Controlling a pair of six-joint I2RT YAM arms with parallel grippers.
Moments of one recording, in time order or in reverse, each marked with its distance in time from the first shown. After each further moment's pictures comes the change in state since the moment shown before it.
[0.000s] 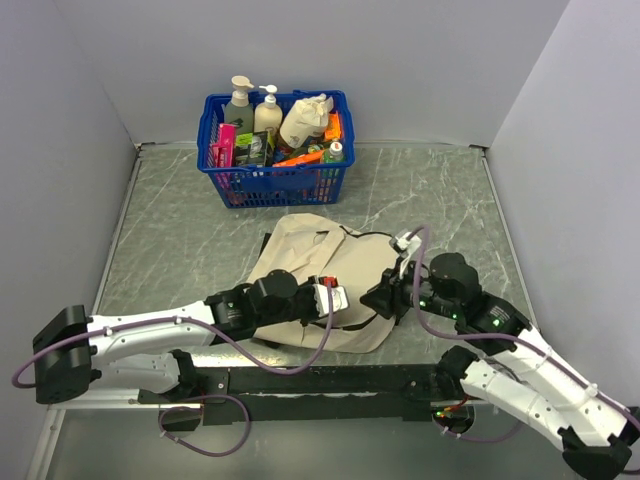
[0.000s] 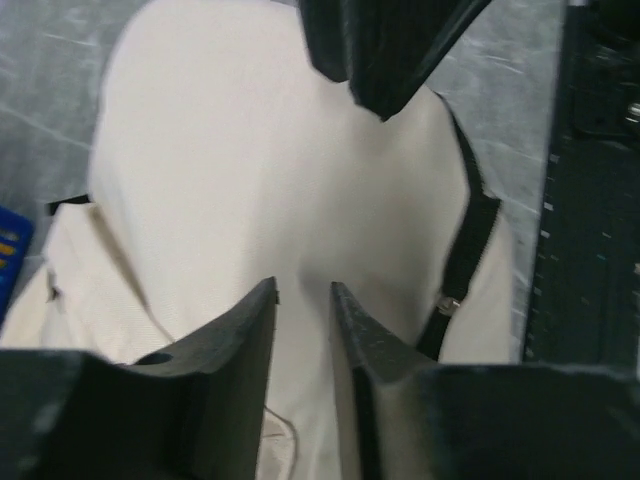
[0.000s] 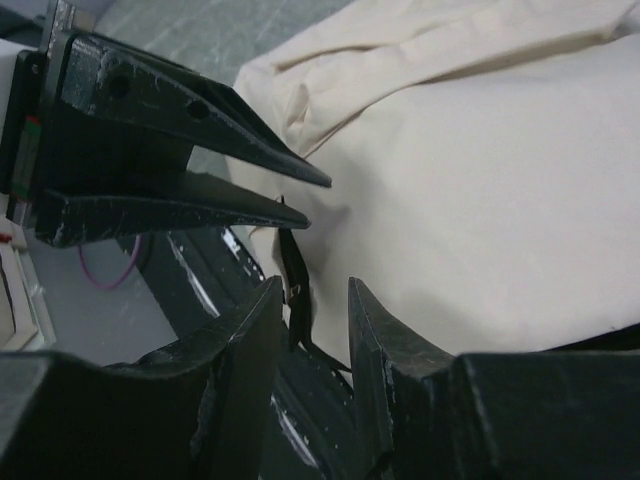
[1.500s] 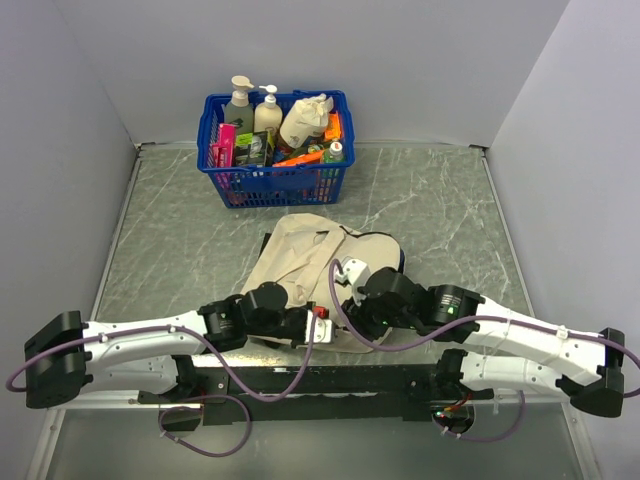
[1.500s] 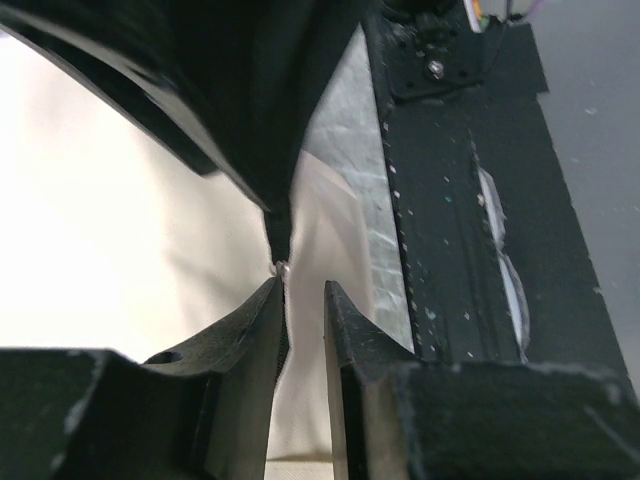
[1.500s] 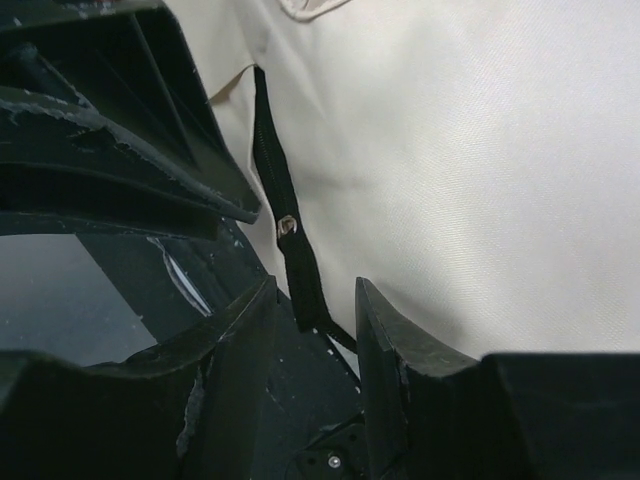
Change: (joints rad) left arm -0.013 -0.069 -0.135 0.043 0.340 0.074; right arm 0.419 0.303 0.147 -0.221 0.347 -0.108
